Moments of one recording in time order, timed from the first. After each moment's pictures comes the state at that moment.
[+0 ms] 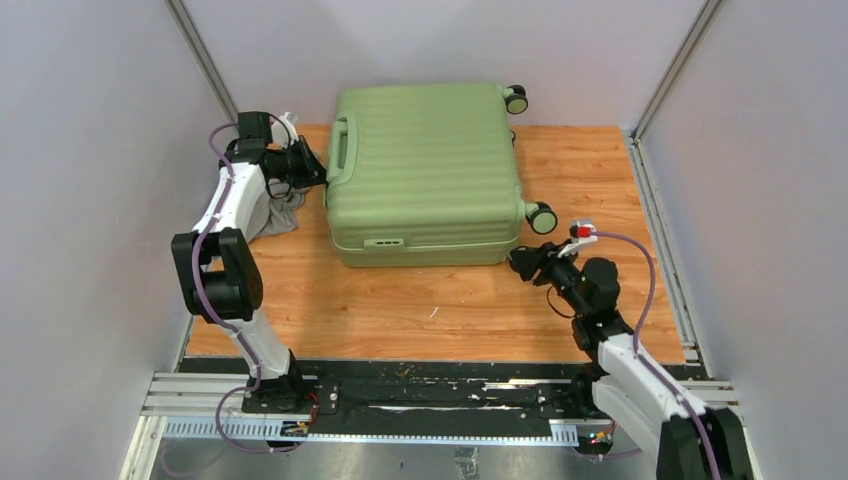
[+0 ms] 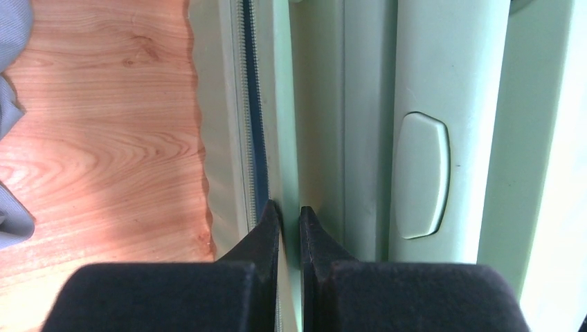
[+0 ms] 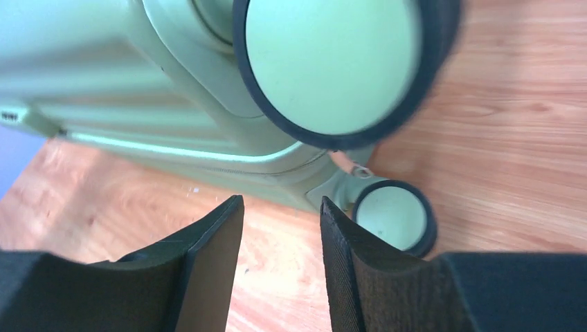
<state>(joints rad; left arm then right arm) 0.11 1.77 1.50 -0.55 0.60 -0.32 0.23 0.90 0.22 0.53 -0.36 0.37</state>
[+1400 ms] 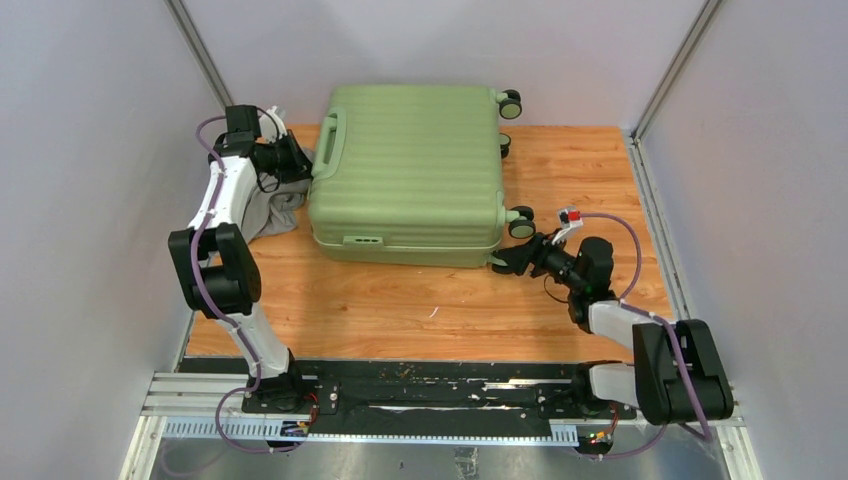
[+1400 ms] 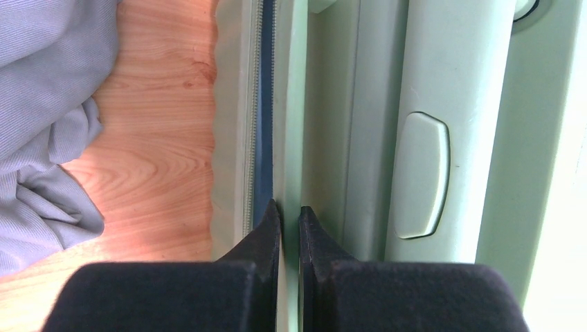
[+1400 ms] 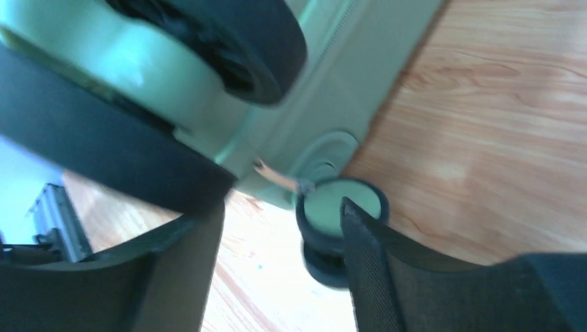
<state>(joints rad) 0.16 1.80 1.58 -0.59 0.56 -0.27 0.10 1.21 0.24 0.76 -0.60 0.47</state>
